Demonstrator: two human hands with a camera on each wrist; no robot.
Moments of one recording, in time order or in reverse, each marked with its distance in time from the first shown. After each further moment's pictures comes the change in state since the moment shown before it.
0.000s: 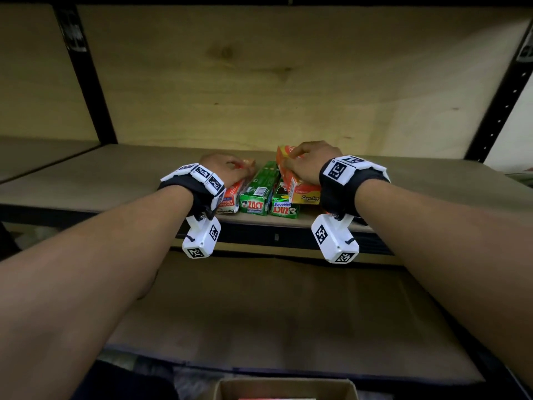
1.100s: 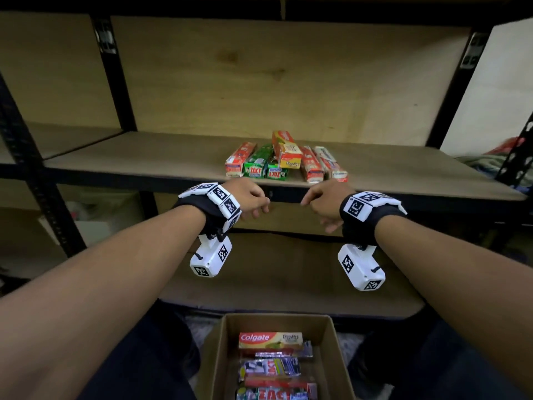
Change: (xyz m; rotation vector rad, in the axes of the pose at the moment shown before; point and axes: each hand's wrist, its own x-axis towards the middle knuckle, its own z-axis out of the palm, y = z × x) left_hand -0.175 0.042 0.006 -0.124 -0.357 0.114; right_hand -0.185 0.034 -0.002 0.151 -0.246 0.200
